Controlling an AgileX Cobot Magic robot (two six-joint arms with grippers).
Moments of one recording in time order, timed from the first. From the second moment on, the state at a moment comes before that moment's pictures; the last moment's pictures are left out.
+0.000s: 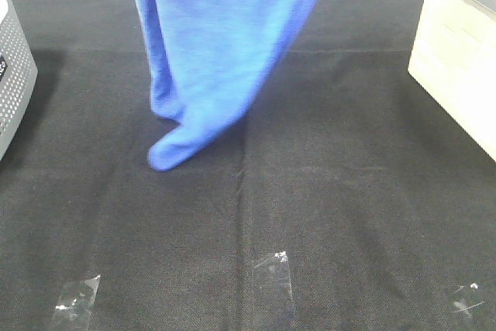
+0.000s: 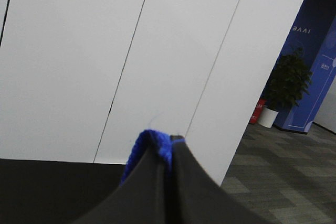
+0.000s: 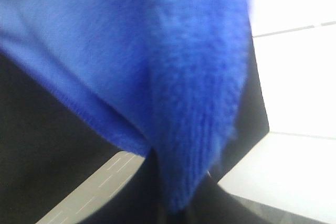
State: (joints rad) left arm -0.44 1.69 -1.94 0.28 0.17 -0.62; right arm 0.33 1.74 -2.17 -0.07 1.21 -1.06
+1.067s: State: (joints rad) left arm -0.32 1.71 -1.94 0.18 -0.17 -0.62; right arm 0.33 1.74 -2.18 -0.05 0.63 -1.32
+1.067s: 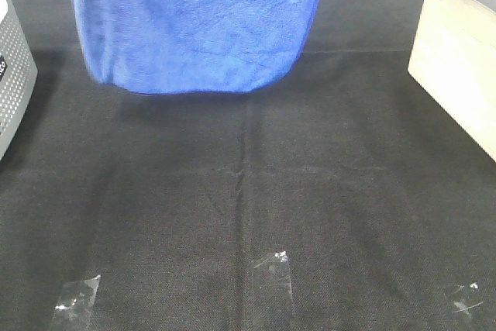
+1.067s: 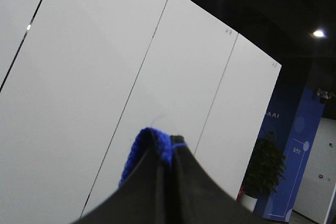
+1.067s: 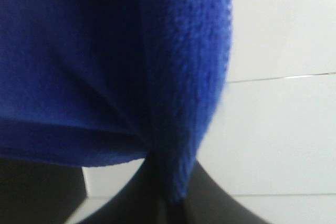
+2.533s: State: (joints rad) left arm -0.29 1.78 -1.94 0.06 -0.24 -0.58; right arm 0.26 1.77 -2.18 0.18 0.73 -1.08
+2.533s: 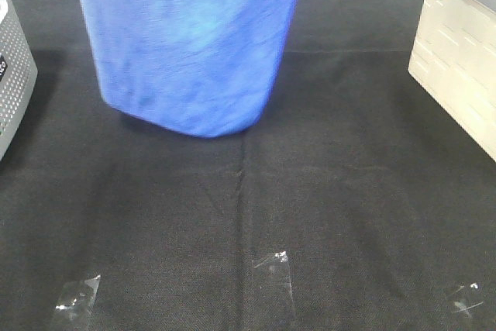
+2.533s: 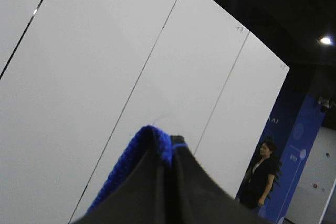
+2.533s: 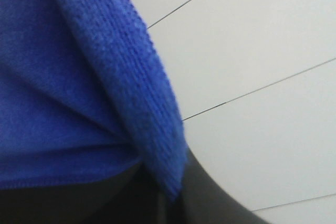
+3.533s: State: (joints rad) left arm -0.15 2.14 -2.22 0.96 -0.65 -1.31; right arm 0.01 2.17 -2.66 0.71 0.94 -1.21
